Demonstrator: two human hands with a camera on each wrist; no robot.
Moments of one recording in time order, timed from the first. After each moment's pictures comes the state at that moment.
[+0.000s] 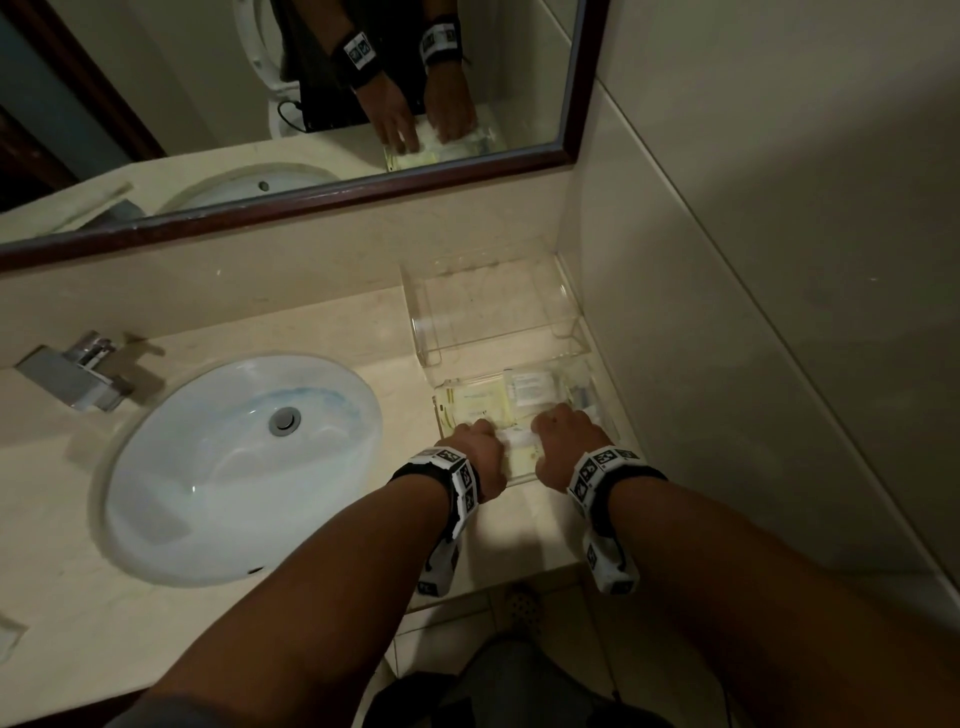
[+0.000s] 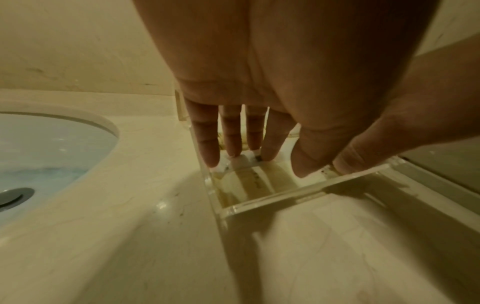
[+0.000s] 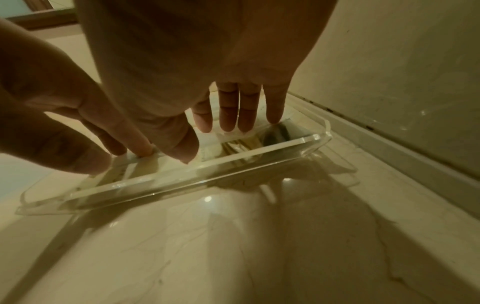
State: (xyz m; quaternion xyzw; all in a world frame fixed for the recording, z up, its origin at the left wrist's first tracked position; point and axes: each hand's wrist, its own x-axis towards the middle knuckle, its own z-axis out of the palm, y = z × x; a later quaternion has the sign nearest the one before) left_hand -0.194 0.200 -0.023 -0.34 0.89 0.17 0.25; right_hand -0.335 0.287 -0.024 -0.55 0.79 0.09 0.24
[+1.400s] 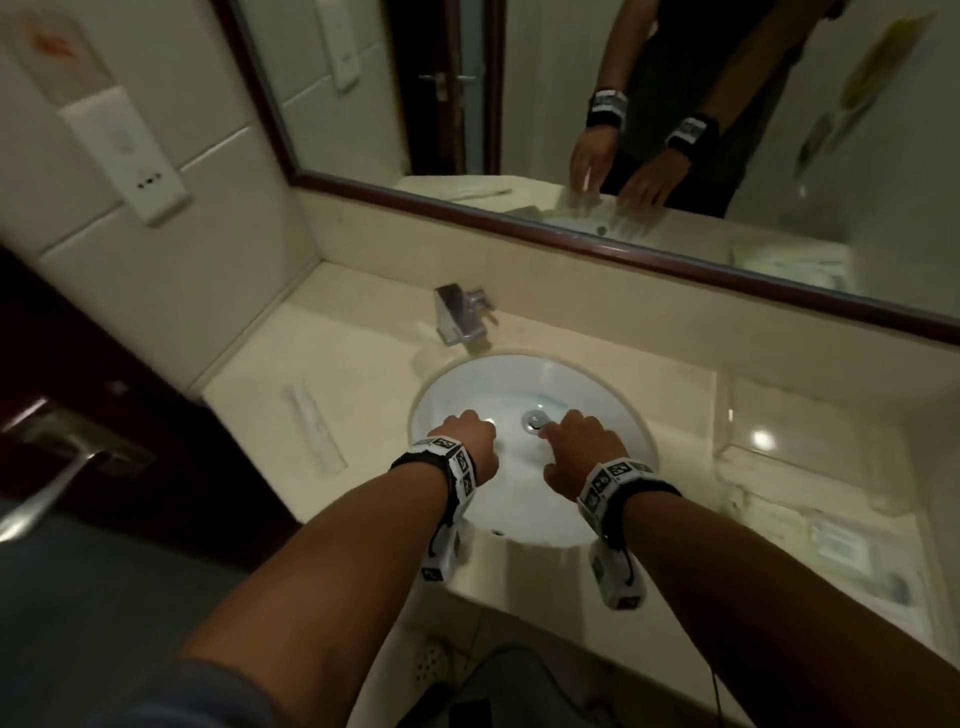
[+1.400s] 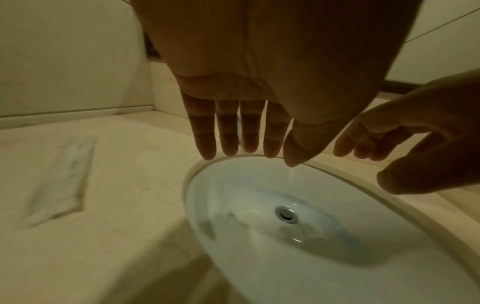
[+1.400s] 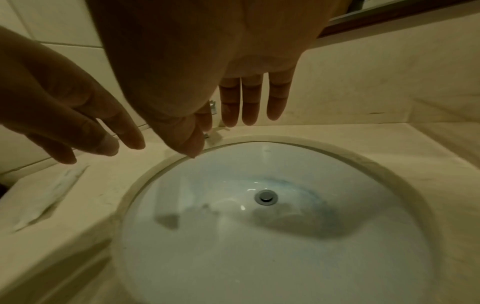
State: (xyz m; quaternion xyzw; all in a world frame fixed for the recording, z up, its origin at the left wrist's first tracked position) left_hand 0.176 0.094 0.037 -0.62 0.75 0.19 0.14; right_hand -0.006 0.113 0.050 -0.76 0.63 0.12 0.13
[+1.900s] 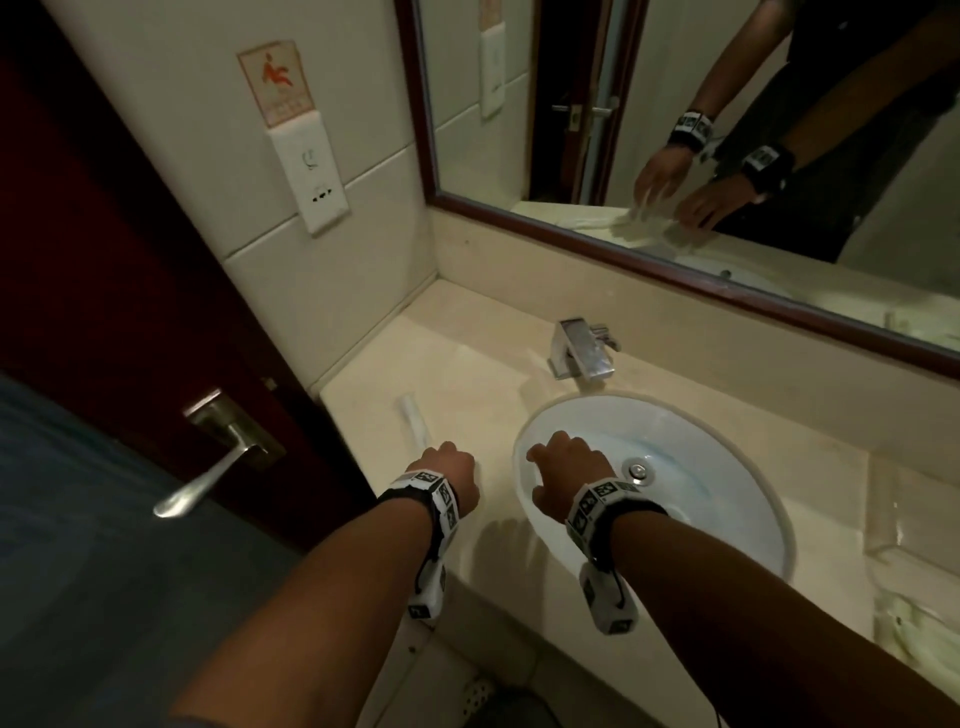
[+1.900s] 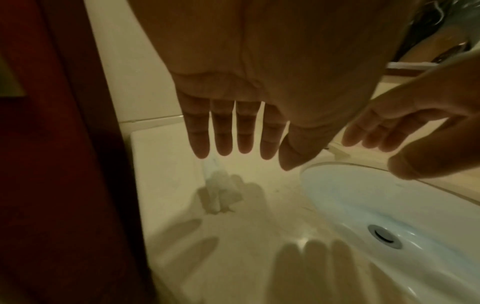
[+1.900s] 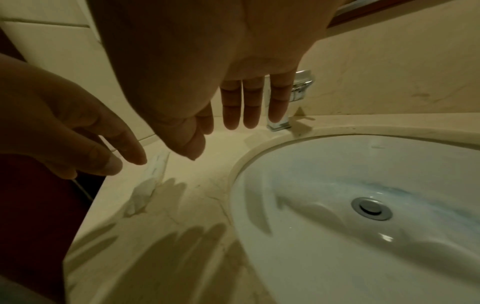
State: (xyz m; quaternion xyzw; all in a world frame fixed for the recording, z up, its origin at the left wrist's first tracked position) left_hand 0.355 0.105 0.022 -0.73 0.64 0.20 0.14; right_hand 0.164 0.076 0.042 -0.83 0.53 0.13 0.13
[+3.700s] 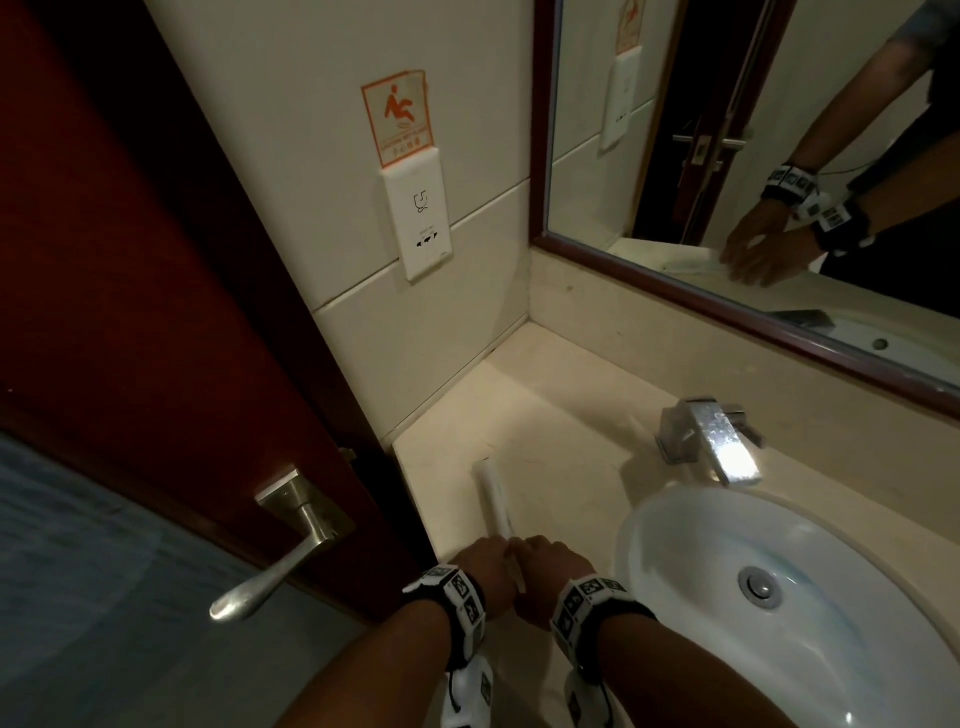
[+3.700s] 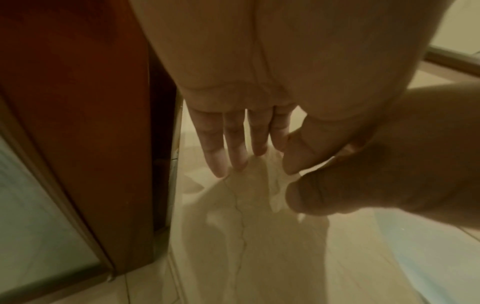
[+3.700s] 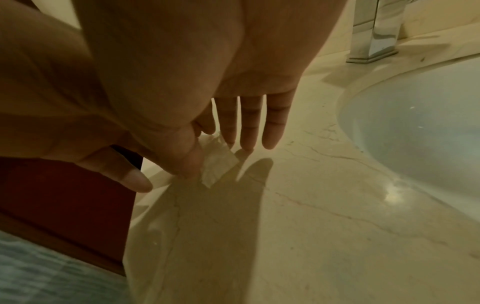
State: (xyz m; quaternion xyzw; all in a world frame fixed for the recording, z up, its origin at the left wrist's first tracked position) left_hand 0.439 0.079 -0.037 -0.75 0.52 0.39 0.06; right_hand 0.315 0.042 -0.040 -0.84 0.42 0.19 0.27
